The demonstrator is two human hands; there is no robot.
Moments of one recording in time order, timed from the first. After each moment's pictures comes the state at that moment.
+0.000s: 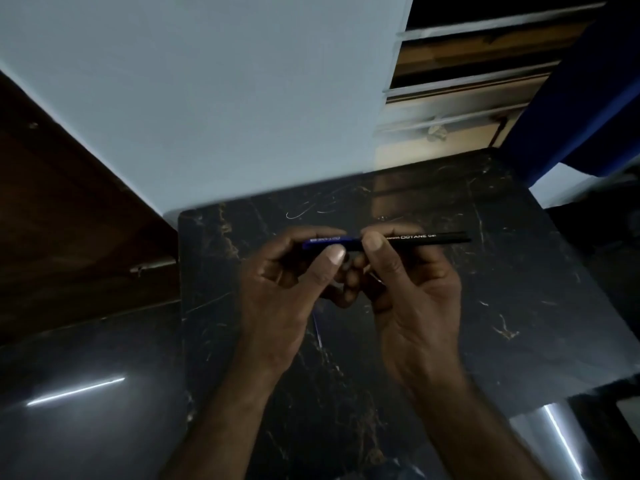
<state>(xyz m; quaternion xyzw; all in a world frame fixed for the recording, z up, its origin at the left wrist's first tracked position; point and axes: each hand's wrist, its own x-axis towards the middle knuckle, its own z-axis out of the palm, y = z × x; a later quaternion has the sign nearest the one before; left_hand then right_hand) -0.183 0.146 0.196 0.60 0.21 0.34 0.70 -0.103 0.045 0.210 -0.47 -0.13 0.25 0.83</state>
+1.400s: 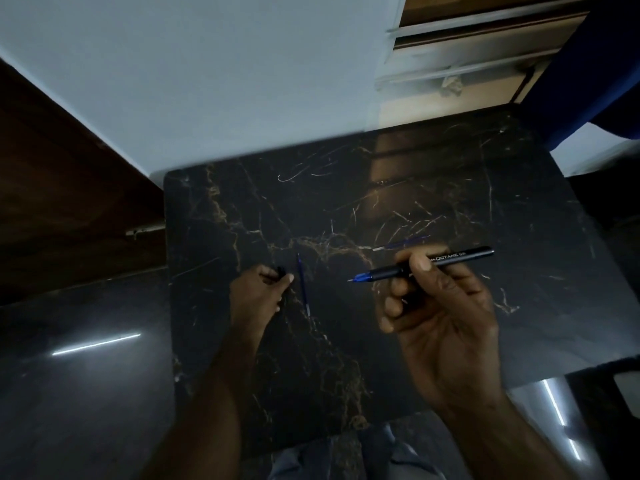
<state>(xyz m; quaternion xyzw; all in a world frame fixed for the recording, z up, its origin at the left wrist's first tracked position) -0.198 0.181 -0.021 0.67 0.58 0.04 0.46 -0.085 -0.023 0.172 -0.41 -0.04 0.39 0.82</state>
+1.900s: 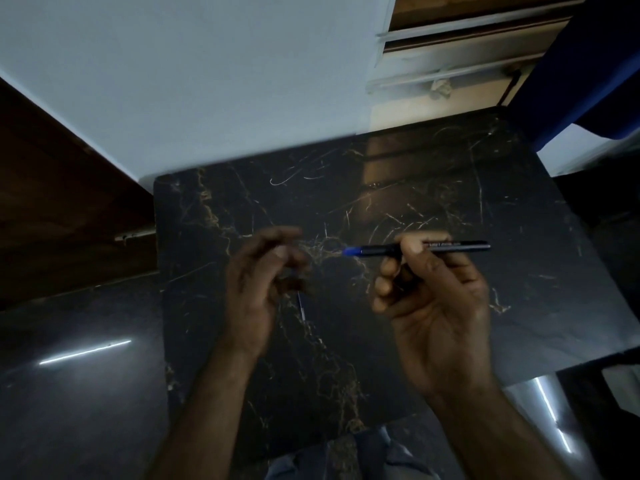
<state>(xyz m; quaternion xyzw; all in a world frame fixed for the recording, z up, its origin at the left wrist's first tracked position) -0.188 0.144 0.109 0.54 0.30 0.26 0.75 -0.080 -0.009 0.185 -0.44 -0.03 0.35 0.83</state>
